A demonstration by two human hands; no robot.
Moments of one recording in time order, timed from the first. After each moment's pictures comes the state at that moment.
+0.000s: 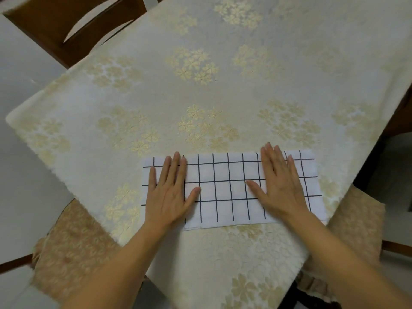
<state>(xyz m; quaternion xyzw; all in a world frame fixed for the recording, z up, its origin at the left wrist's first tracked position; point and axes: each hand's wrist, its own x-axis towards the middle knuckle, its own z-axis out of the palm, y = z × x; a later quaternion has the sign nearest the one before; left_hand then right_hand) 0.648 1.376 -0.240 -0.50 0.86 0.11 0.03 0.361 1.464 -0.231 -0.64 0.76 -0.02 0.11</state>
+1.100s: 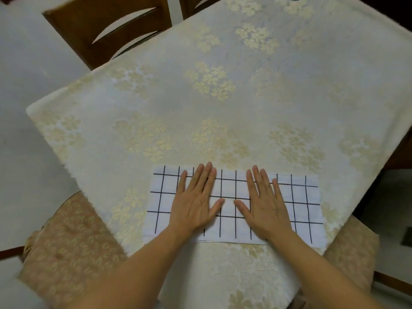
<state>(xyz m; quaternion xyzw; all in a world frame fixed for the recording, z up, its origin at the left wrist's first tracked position) 0.610 1.378 -0.239 -0.45 0.88 0.13 0.03 0.401 1.452 -0.235 -0.67 0.73 0.06 0.12</state>
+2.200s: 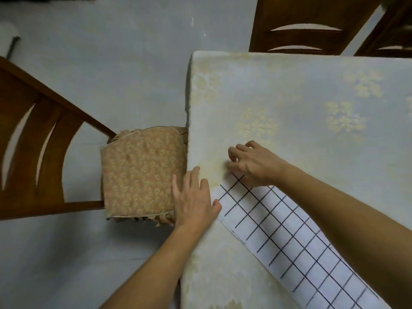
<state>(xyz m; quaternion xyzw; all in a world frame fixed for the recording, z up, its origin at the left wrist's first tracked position) 0.708 1.448 -0.198 -0.85 0.52 0.09 -0.03 0.591 1.257 -0.163 -0.98 0.07 0.18 -0.02</state>
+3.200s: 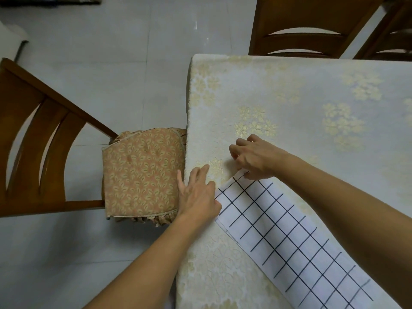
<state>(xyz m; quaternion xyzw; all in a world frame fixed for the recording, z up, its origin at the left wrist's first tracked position) 0.705 1.429 -0.179 -0.80 0.57 0.18 0.02 0.596 1.239 -0.141 -0.96 0.05 0.27 -0.04</state>
